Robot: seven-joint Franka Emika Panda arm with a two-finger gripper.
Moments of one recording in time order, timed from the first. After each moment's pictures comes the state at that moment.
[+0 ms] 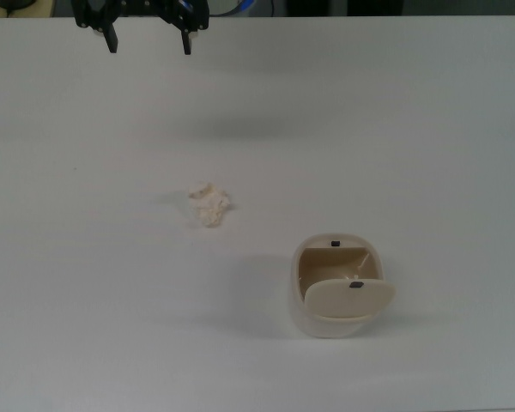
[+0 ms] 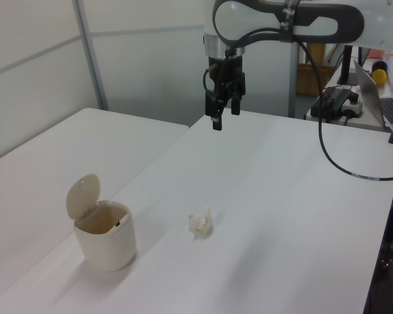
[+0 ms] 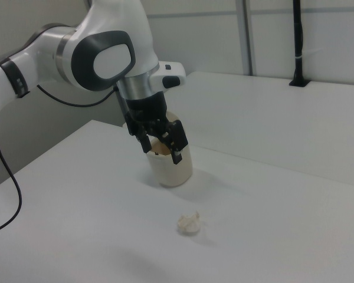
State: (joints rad) arm -0.07 0.10 0.00 -1.46 0.01 1.58 -0.05
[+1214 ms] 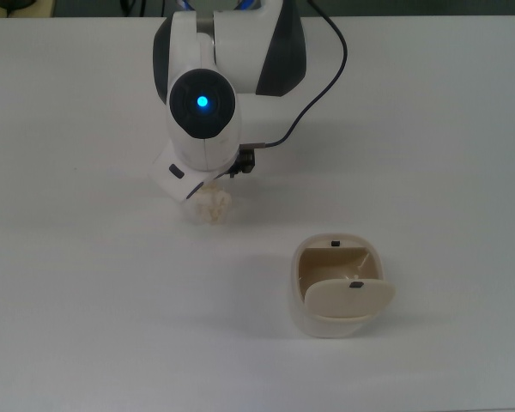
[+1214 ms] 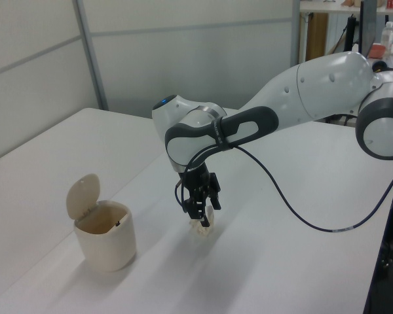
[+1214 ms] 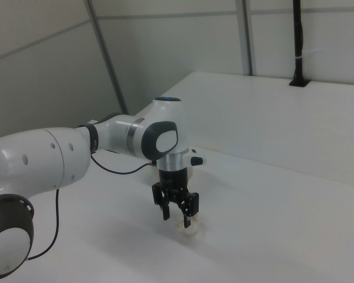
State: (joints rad) arm 0.03 0.51 0.01 -1.50 -0.05 1.75 0.00
